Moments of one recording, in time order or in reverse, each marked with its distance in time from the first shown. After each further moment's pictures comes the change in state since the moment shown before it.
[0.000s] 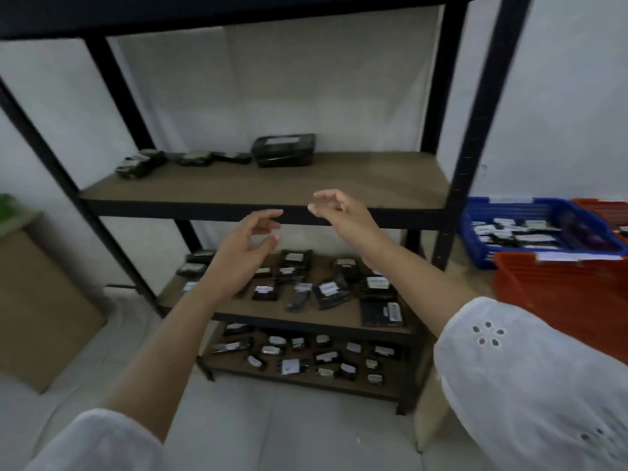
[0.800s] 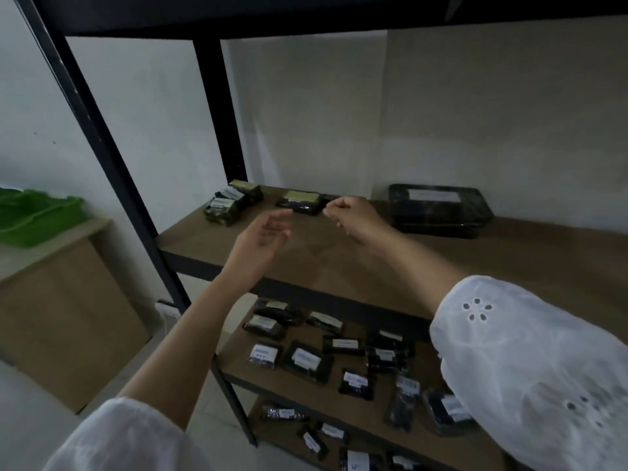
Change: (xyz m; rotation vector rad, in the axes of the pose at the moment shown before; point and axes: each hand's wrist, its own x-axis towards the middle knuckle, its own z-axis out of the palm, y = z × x) left_hand 0.200 -0.215 -0.190 0.006 0.243 -0.086; right_hand 0.343 -0.013 0.217 -0.214 -0.075 0.030
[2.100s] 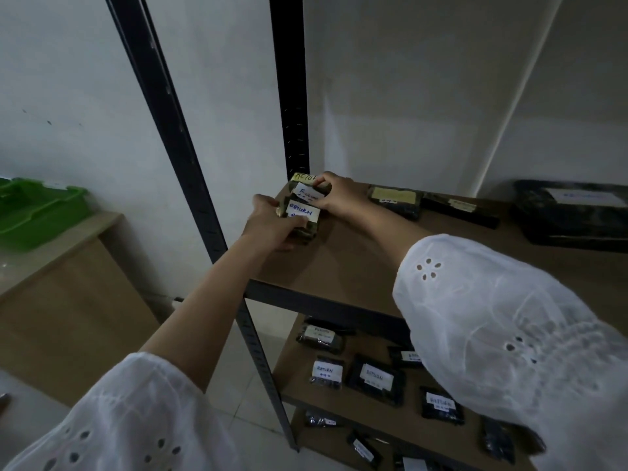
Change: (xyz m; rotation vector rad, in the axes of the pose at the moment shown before) left_hand 0.113 -0.120 -0.114 -0.146 -0.014 -0.528; right_hand 0.162 -0.038 0.180 -0.377 -0.059 -0.122
